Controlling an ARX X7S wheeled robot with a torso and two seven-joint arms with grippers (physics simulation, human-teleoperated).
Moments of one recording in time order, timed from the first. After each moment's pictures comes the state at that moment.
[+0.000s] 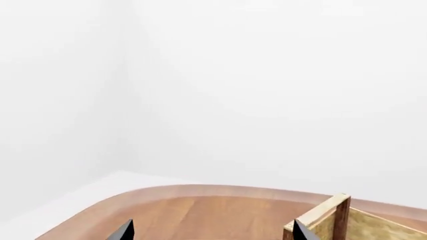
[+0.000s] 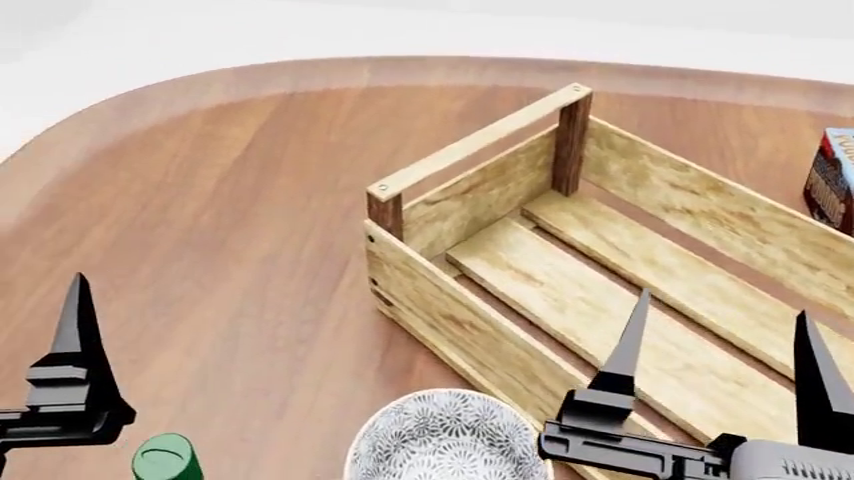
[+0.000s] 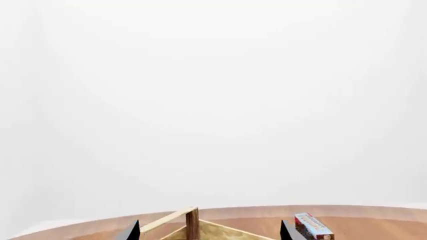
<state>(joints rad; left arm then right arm) -0.15 -0.24 0.01 0.67 -0.35 -0.51 -0.26 0.07 0.25 0.01 -0.60 0.25 0.29 0.29</state>
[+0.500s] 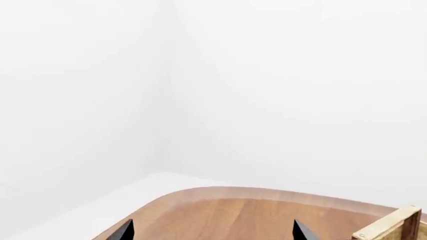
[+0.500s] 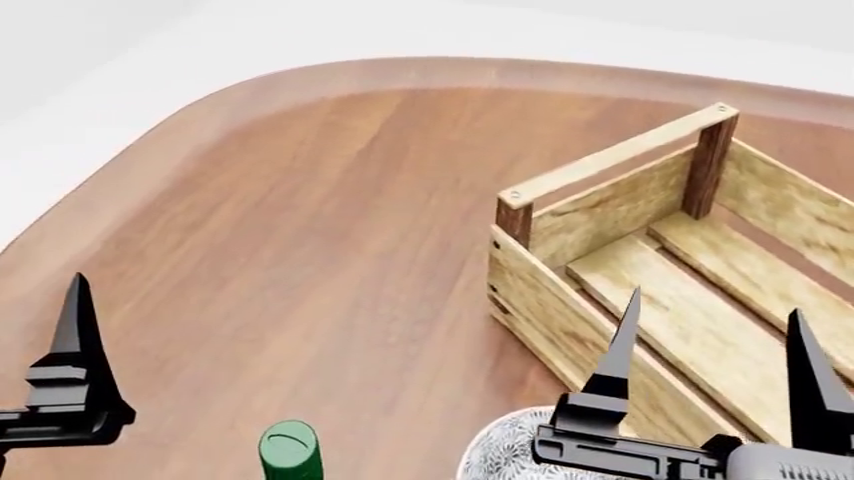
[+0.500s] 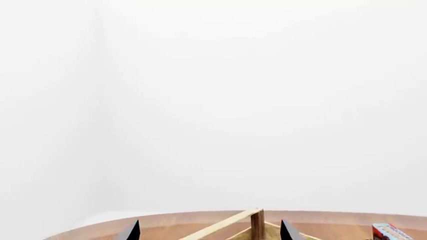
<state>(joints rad) -0.15 -0.26 0.01 0.68 -0.37 -0.51 -0.28 0.07 0.27 0.00 -0.60 0.26 0.27 0.29</state>
